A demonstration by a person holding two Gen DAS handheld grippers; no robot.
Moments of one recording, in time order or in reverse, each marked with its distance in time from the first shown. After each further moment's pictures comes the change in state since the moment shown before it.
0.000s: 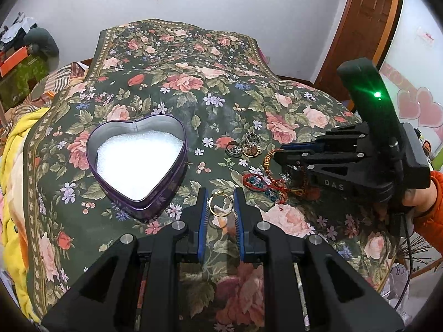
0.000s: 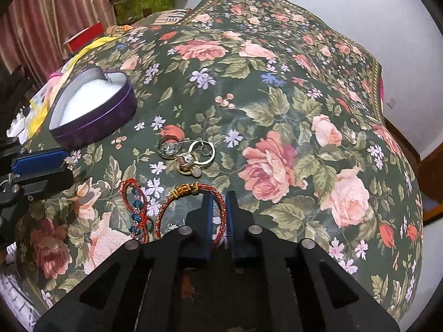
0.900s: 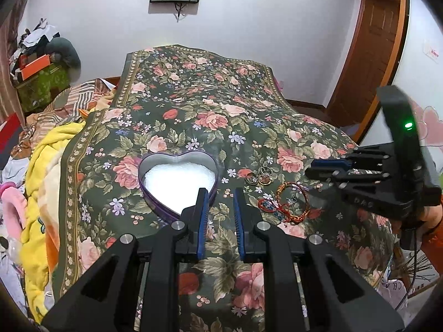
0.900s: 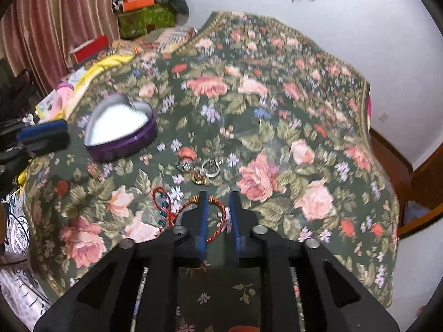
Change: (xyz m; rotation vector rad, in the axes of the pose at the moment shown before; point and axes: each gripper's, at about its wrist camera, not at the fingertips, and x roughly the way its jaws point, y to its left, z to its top) left arm -0.061 0.015 0.011 -0.044 -0.124 0.075; right arm -0.041 0.008 0.010 -0.004 -0.047 -0.019
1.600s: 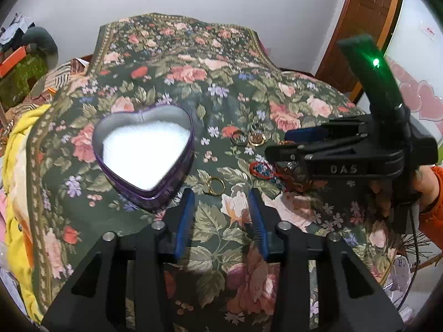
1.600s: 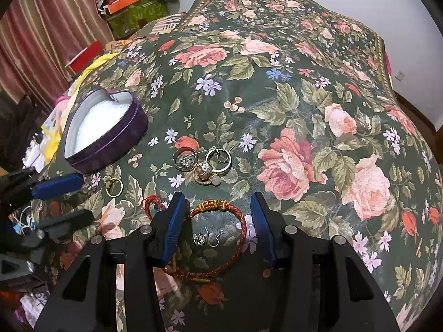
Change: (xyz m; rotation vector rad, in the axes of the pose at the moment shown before) left arm 0.059 -0.013 -0.024 0.060 0.175 -0.072; right arm 0.044 -0.011 -0.004 0.143 0.068 0.130
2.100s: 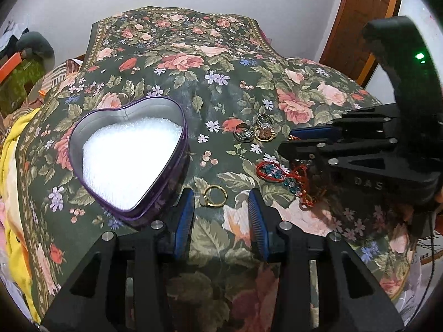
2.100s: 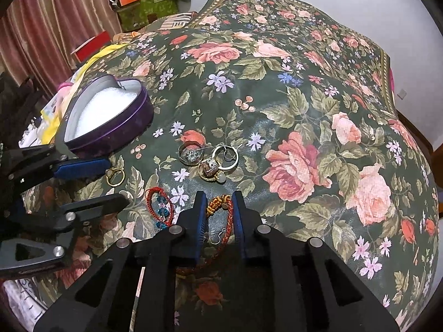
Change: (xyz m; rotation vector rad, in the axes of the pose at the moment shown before) left arm 0.032 -0.003 0.007 0.046 0.034 0.039; right arm 0.002 0.011 -0.005 -0.090 -0.019 -0.028
